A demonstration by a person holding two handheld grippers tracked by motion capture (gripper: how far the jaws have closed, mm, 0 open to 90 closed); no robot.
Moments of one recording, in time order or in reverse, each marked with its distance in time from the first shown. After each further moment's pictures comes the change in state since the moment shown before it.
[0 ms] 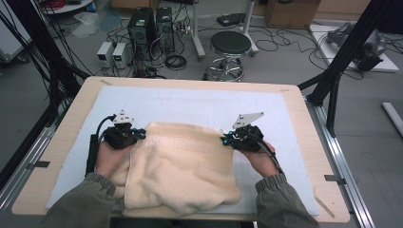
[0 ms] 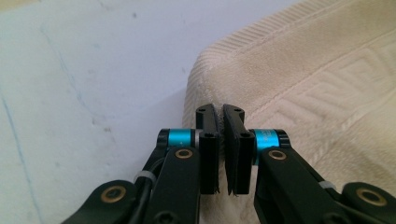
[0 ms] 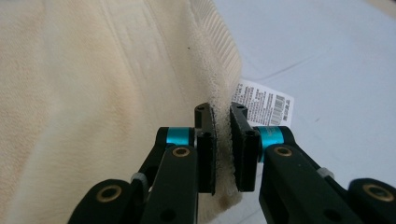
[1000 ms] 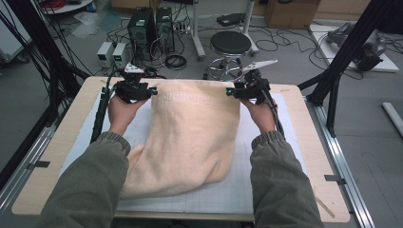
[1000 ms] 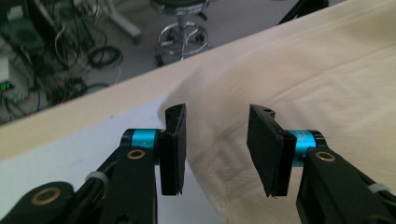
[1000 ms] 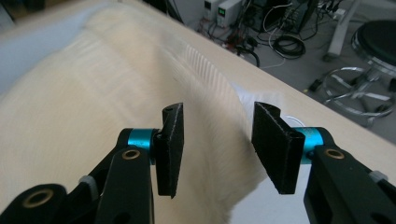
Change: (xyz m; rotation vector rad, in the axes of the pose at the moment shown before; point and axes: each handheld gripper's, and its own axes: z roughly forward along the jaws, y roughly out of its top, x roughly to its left) left arm 0.029 0.116 0.034 -0.052 0.151 0.036; right arm -0.092 0.091 -0.021 -0.068 -0.219 0.175
